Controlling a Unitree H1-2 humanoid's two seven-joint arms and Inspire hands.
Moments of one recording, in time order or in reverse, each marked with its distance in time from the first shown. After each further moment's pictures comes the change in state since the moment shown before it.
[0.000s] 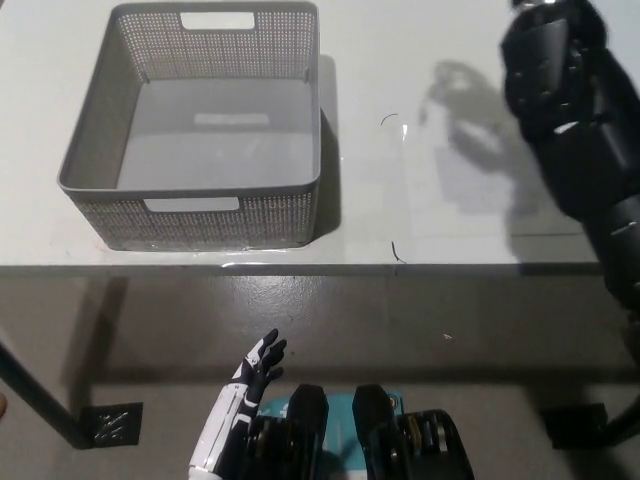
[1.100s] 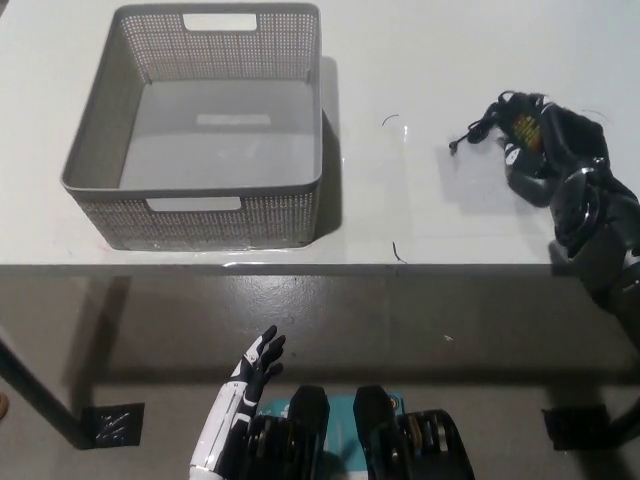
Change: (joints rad) left_arm -0.001 -0.009 0.002 0.011 0.000 -0.030 0.016; right_arm 0.081 -0.050 0.057 0.784 0.019 0.015 0.052
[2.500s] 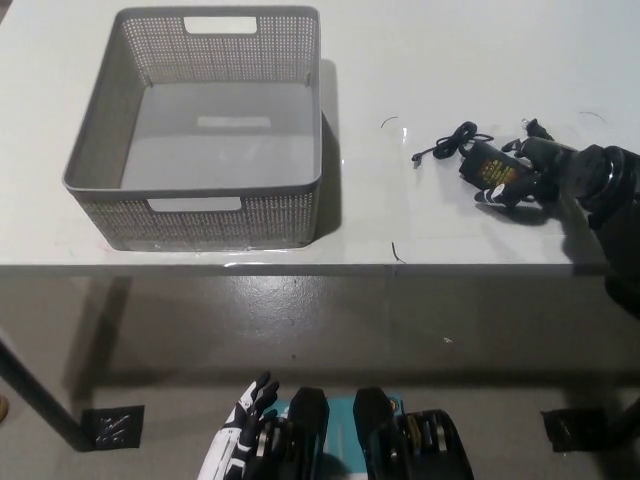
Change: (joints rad) left_arm 0.111 -0.006 -0.005 0.001 0.000 -0.025 0.001; right_arm 0.024 -0.075 0.046 -0.280 -0.025 0.243 0.710
